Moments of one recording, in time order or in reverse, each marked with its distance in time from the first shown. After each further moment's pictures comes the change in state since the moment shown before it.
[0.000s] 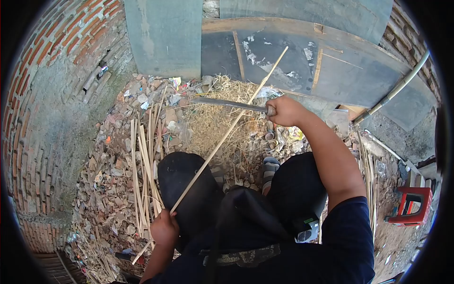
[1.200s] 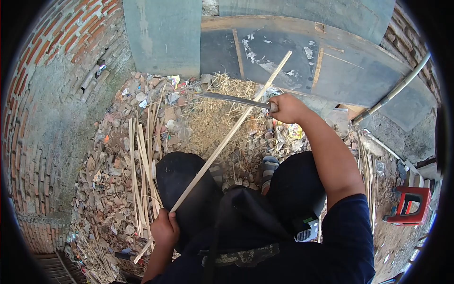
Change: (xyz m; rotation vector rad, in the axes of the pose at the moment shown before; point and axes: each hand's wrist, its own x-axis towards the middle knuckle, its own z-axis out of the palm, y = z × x) left_hand 0.003 0.006 -0.011 -0.175 -0.109 -0.072; right_hand 0.009 0.019 0.004 -0.044 0.047 0.009
